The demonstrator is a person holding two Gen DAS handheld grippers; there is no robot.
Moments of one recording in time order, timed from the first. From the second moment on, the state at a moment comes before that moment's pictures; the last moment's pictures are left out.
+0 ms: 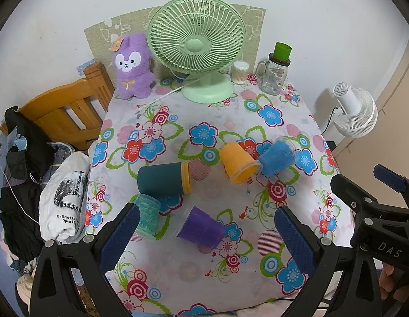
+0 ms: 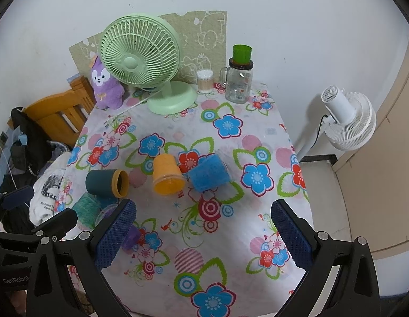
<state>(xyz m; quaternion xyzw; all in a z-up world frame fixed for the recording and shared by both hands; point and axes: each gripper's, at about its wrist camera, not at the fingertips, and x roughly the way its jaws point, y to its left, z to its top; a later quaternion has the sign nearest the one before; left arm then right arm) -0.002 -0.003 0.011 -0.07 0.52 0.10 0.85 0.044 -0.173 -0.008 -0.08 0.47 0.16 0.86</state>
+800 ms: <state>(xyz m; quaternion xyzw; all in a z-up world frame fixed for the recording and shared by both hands) 0.059 0.002 -0.043 -0.11 0.57 0.10 0.81 0.119 -0.171 -0.053 -0.09 0.51 0.14 0.85</state>
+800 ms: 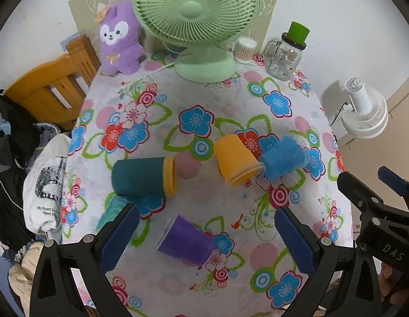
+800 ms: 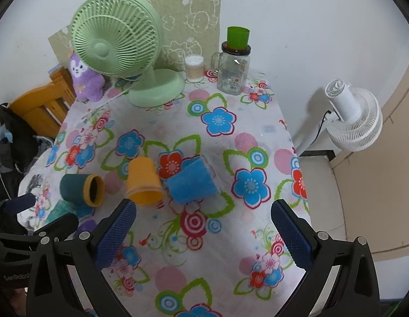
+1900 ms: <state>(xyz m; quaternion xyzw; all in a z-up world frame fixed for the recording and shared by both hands) 0.179 0.005 -0.181 -0.17 0.64 0.12 0.74 0.229 -0.166 -0.159 -0.07 0.59 0.11 0.80</state>
